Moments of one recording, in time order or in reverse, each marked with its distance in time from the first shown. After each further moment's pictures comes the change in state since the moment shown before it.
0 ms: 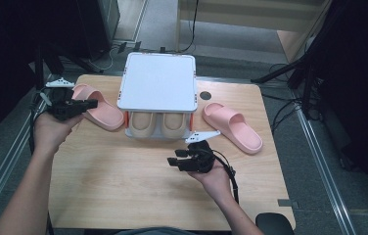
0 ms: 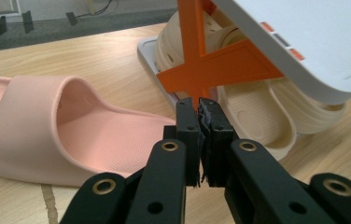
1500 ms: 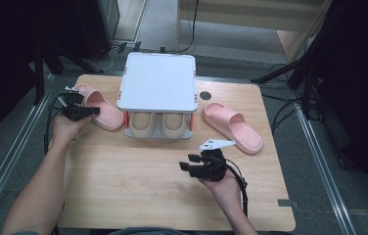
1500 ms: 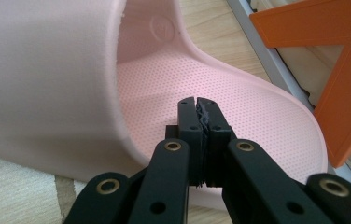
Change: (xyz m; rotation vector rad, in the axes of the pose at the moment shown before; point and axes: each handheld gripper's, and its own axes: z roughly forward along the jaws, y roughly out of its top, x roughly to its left) left arm 0.070 -0.036 0.088 0.150 0.070 -0.155; right arm -0.001 -0.027 -0.027 -0.032 -0.093 0.071
